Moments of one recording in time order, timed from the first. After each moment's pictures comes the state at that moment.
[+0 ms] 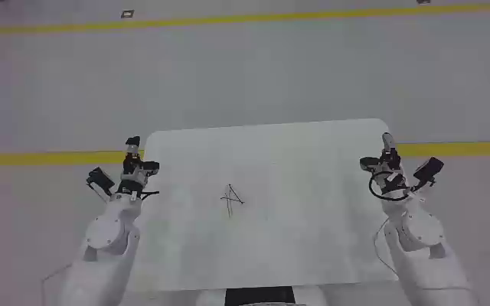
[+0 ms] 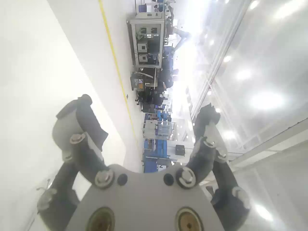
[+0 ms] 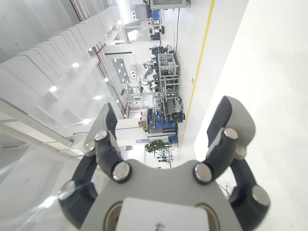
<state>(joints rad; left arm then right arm) 1.73 -1.15 -1.60 -1.80 -0.42 0.00 0.00 -1.73 -1.15 1.60 -1.80 0.42 0.00 0.00</state>
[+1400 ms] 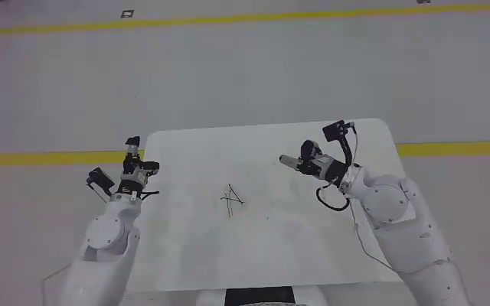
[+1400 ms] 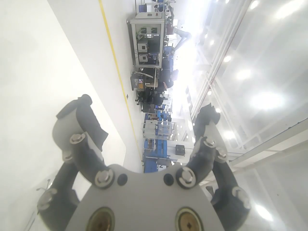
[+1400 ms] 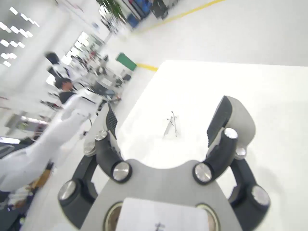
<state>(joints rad) 1.73 -1.15 -1.60 -1.80 -0.42 0.00 0.00 -1.38 -1.12 1.30 -1.86 -0.47 -0.21 0.75</state>
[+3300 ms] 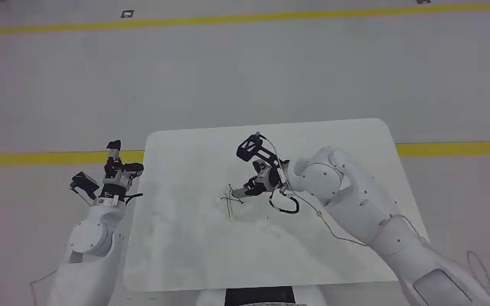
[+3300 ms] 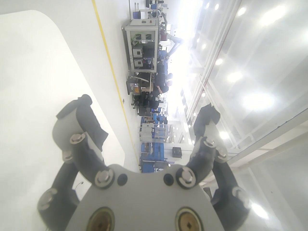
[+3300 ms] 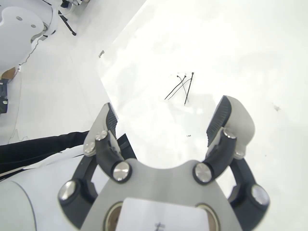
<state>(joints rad) 1.73 -1.15 -1.70 -1.67 -0.46 -0.11 -0.12 -0.99 -1.19 0.84 -1.70 -0.55 -0.14 1.09</state>
